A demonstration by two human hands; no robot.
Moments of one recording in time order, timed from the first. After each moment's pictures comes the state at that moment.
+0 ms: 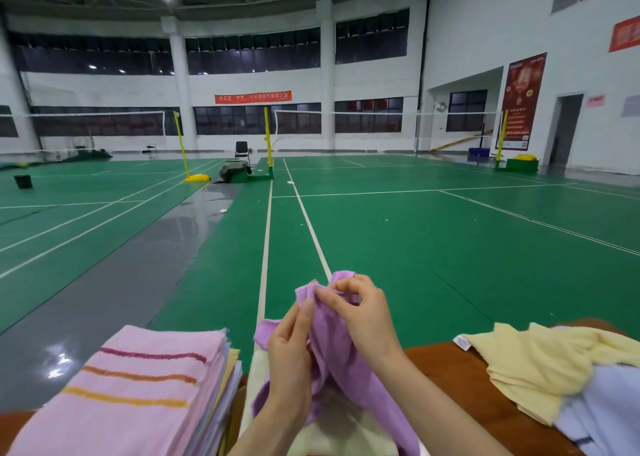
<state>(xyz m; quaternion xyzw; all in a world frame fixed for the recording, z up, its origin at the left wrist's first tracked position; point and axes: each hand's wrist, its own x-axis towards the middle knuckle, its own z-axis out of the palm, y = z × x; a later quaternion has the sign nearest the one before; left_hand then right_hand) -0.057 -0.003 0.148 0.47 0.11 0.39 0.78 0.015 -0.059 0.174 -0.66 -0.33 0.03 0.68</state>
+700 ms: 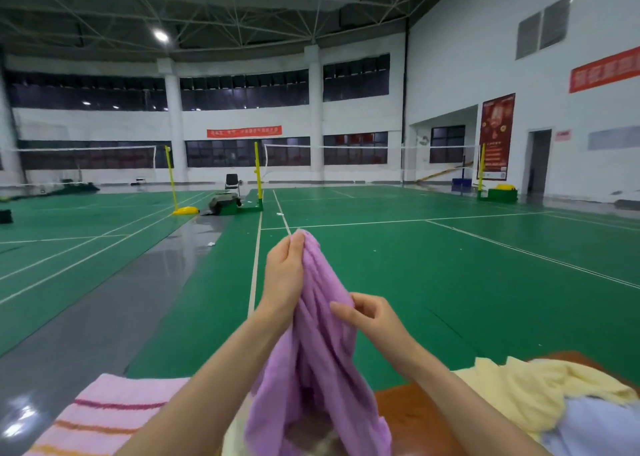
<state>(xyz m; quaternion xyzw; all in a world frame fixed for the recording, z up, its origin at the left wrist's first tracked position) -0.012 0.014 0.272 0.65 0.06 0.47 0.59 0.059 -0.100 0.209 -0.61 -0.46 0.10 0.64</state>
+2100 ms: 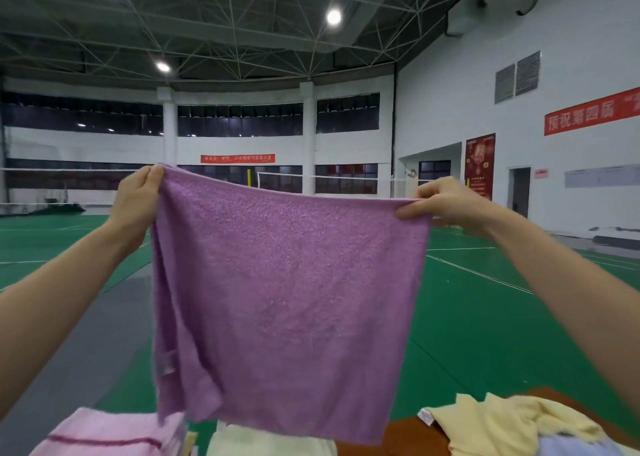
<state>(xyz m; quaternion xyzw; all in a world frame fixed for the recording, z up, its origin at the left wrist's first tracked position) -0.091 0.152 0.401 0.70 0.14 0.58 0.39 0.094 -0.198 0.424 -0.79 -0.41 -0.05 0.46</state>
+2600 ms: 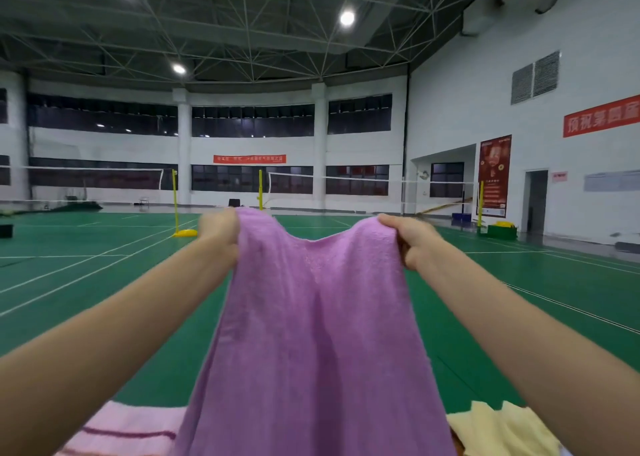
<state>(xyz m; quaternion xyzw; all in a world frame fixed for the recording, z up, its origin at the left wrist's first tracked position) -0.058 0.083 0.385 0.56 0.27 0.45 0.64 0.085 -0.118 0.384 -0.60 -0.13 0.14 0.78</state>
